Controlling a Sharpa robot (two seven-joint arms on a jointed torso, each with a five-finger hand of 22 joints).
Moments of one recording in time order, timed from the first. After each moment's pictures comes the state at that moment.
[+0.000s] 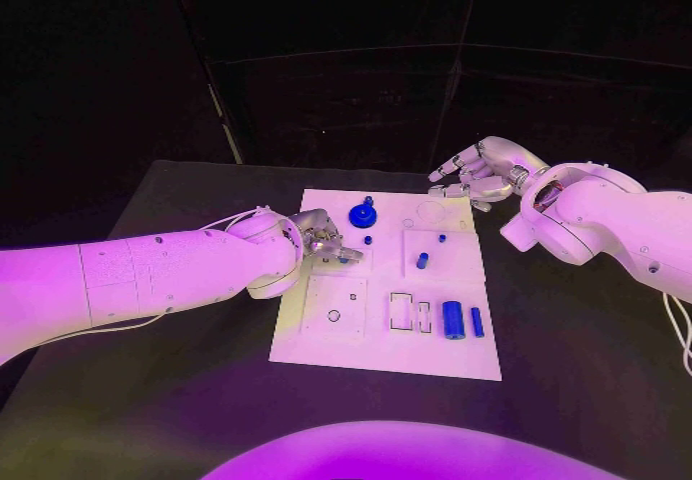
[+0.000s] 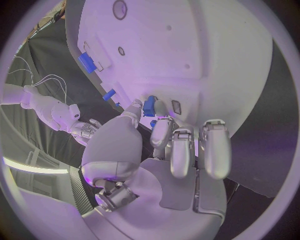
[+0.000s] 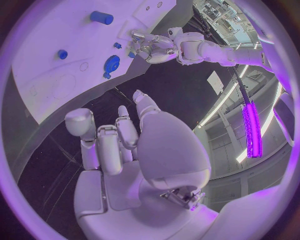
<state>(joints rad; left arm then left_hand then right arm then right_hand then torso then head) 1.23 -0.71 -0.20 1.48 -1.09 -0.32 -0.50 0.94 -0.08 0.10 0.11 0.04 0.96 0.00 0.68 0.78 1.39 -0.07 1.24 1.18 1.46 -0.12 1.57 1.31 0.05 1.47 -0.01 1.43 1.31 1.28 -0.79 -0.03 1.44 -0.91 -0.27 0.00 1.37 -0.03 0.01 0.08 0.33 0.92 0.16 0.11 0.07 1.34 0.07 1.28 1.26 1.47 0.01 1.47 1.31 0.11 1.21 0.11 1.28 0.89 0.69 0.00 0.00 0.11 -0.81</state>
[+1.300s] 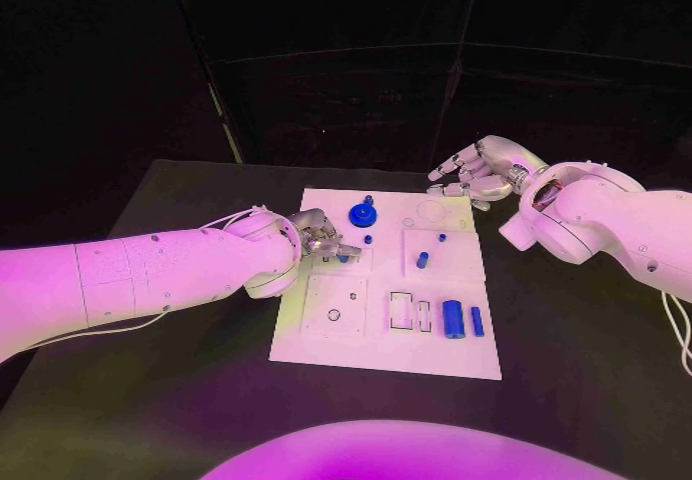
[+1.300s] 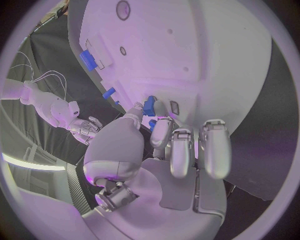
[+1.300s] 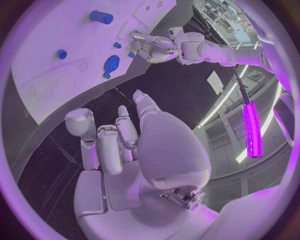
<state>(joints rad) 1.23 -0.72 -0.20 1.48 -1.05 -0.32 -0.50 0.94 -0.03 0.06 0.15 0.04 0.96 0.00 0.68 0.79 1.39 -0.07 1.25 1.18 1.47 -0.12 1.57 1.31 0.05 1.47 -0.01 1.43 1.31 1.28 -0.79 -0.03 1.43 -0.91 -0.27 0.01 1.37 -0.03 0.01 0.08 0.33 0.92 0.16 0.11 0.07 1.34 0.07 1.28 1.26 1.47 0.01 1.47 1.31 0.11 1.21 0.11 1.28 0.89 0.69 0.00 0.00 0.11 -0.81</state>
